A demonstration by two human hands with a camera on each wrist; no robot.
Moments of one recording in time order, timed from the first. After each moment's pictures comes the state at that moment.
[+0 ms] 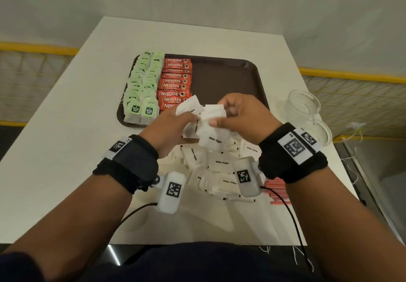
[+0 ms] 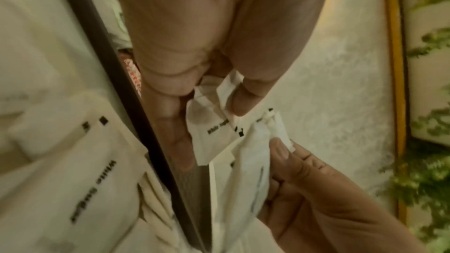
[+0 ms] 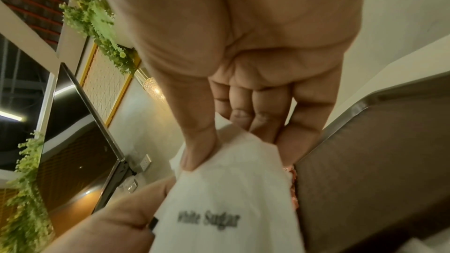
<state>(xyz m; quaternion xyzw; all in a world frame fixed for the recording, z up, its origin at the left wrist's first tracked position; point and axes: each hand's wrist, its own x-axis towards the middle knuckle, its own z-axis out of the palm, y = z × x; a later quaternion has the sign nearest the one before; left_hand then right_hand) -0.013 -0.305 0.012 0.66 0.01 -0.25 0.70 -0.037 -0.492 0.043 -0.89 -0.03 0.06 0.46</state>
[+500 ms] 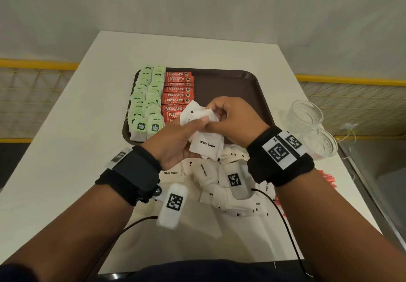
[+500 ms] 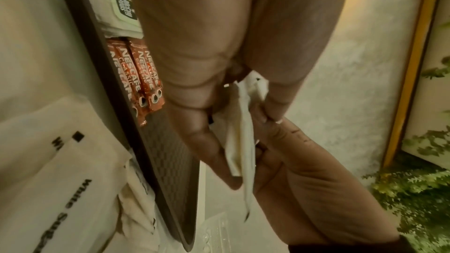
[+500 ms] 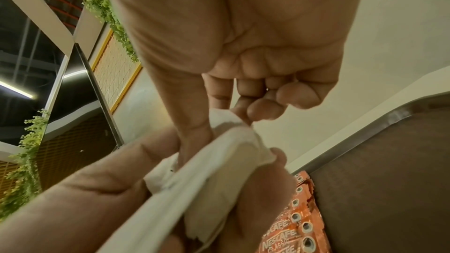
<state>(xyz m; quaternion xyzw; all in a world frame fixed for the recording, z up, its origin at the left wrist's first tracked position) 0.006 -0.289 0.021 0.55 -0.05 -0.36 0.75 -0.009 -0.453 0.053 -0.90 -0.05 0.00 0.42</state>
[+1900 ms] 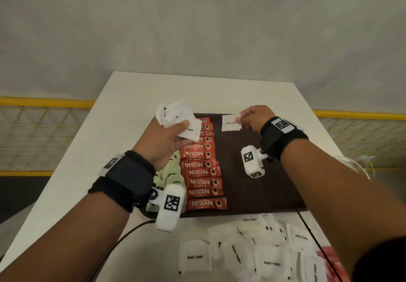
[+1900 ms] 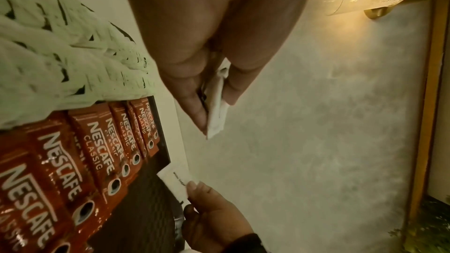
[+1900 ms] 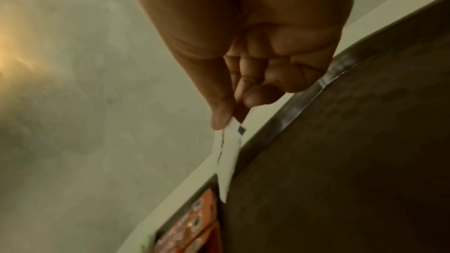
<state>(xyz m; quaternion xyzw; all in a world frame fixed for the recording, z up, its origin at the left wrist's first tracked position) 0.164 -0.244 0.029 0.56 -0.01 -0.18 0.81 0.200 -0.513 0.019 -0.85 0.22 0.01 0.48</state>
